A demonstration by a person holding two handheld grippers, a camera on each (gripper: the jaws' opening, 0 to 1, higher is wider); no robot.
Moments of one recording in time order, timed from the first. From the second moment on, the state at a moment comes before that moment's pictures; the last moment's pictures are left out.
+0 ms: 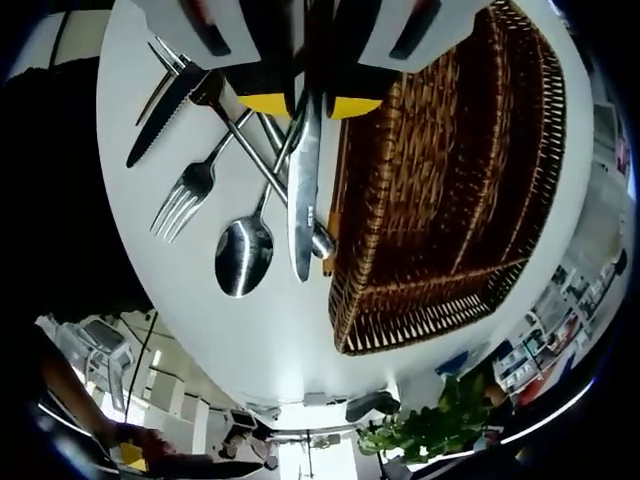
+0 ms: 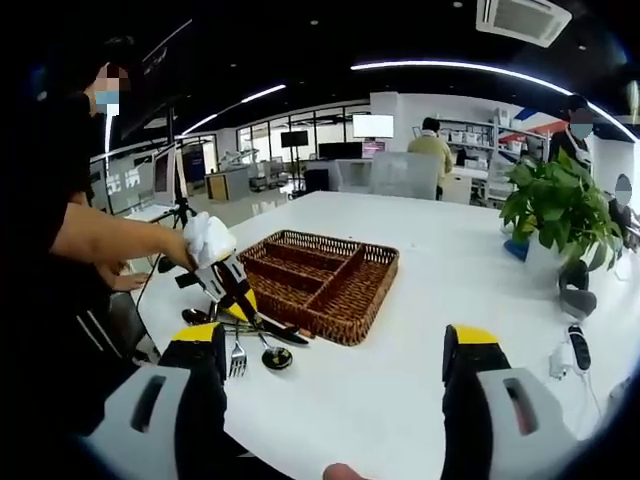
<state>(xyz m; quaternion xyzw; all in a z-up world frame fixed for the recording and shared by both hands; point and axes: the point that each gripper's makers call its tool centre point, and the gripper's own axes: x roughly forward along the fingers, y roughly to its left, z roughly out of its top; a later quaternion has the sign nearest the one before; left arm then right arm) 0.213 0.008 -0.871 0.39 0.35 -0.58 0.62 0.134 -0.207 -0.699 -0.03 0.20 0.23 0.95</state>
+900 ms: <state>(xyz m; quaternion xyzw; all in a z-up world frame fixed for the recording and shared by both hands) 0.210 0.010 -0.868 0.43 0.34 -0.59 0.59 0.134 -0.203 -0.702 -0.03 0.20 0.23 0.95</state>
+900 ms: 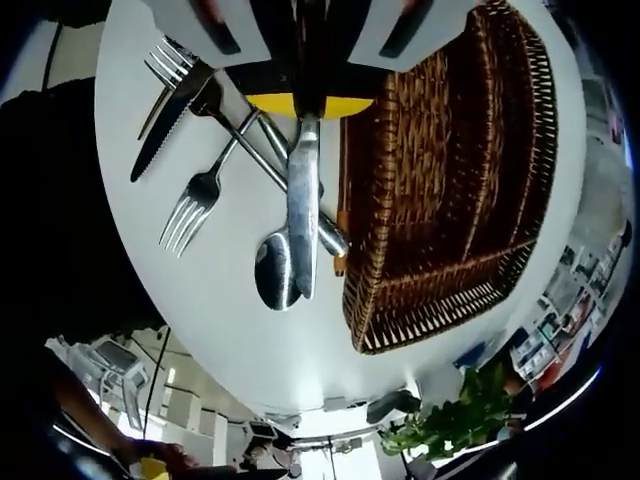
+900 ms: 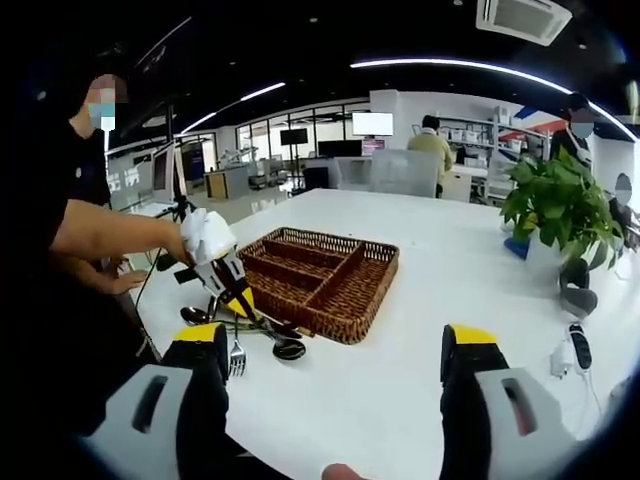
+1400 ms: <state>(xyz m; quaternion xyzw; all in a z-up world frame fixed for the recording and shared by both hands) 0.202 0.010 -0.849 0.46 0.37 -0.57 0.56 0.132 -0.204 -0.704 -0.03 0.20 0.23 0.95</state>
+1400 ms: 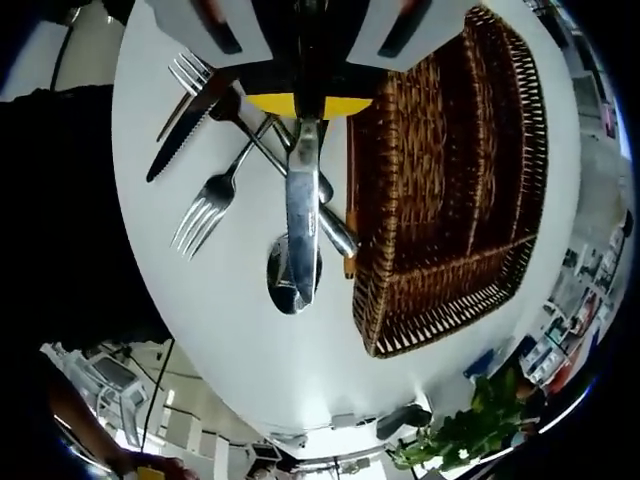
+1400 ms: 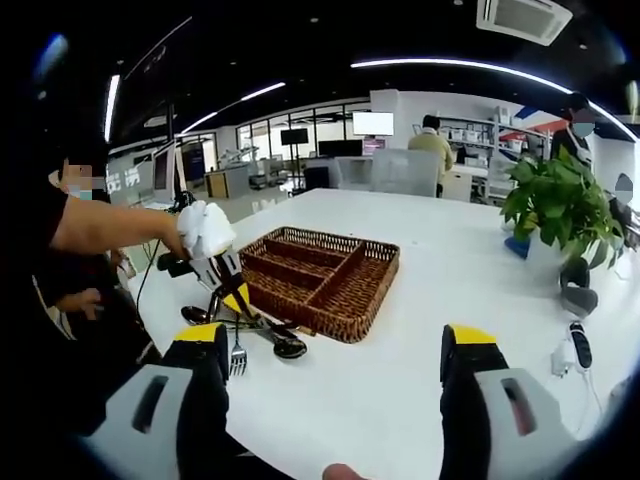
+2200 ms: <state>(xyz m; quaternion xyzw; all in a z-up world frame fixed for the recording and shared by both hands) 0.200 0.020 -0.806 0.48 0.39 -0.56 0.54 0.120 -0.198 -0.702 -0.06 0.20 0.24 0.95</state>
